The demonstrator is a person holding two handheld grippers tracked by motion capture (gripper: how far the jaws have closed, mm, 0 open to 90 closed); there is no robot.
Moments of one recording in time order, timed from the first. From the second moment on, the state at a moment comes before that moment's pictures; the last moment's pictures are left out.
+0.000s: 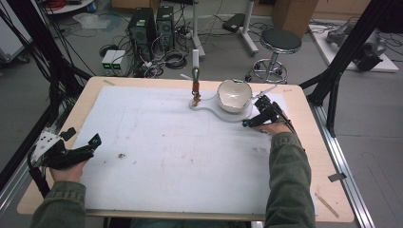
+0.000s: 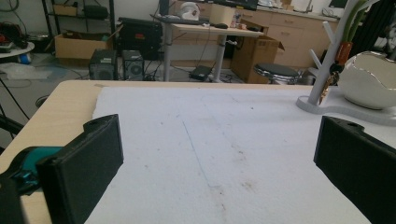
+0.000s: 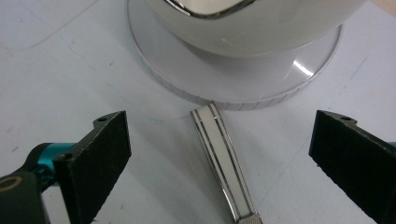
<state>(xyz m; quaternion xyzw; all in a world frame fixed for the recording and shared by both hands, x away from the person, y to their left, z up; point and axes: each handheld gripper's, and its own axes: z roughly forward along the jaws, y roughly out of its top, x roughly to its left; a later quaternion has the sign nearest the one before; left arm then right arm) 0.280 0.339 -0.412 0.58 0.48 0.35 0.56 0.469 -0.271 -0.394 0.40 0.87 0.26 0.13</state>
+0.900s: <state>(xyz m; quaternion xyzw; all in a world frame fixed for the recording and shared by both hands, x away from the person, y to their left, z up) 0.280 0.339 -0.413 0.58 0.48 0.35 0.56 0.467 -0.291 -0.415 0.39 0.89 0.23 0.10</state>
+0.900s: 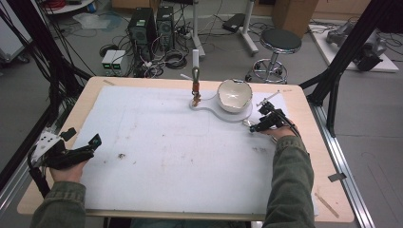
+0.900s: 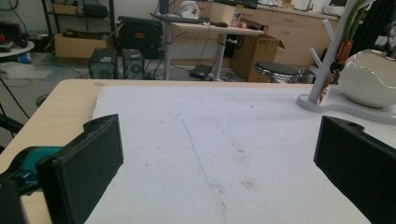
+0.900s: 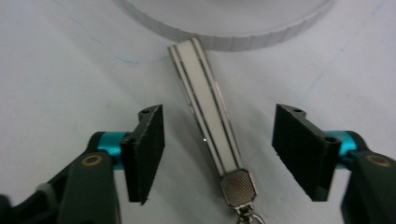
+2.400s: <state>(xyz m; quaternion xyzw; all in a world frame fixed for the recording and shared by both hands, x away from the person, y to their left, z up) 0.280 0.338 -0.413 0.58 0.48 0.35 0.56 0.445 -0.277 -0.373 0.40 0.85 0.32 0.11</state>
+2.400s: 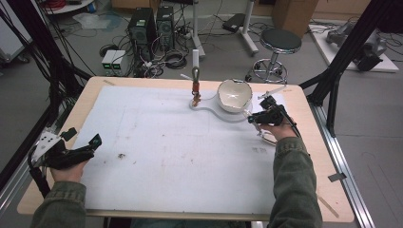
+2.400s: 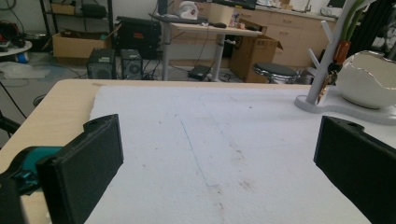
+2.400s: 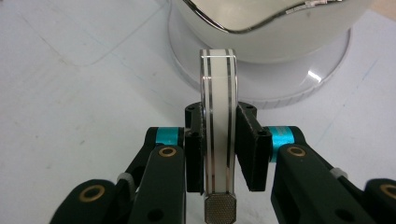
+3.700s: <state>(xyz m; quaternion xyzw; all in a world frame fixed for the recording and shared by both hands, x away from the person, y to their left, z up) 0.281 0.339 -0.413 0.58 0.48 0.35 0.56 0.400 -0.230 -0.323 0.34 0.84 0.42 0.09</state>
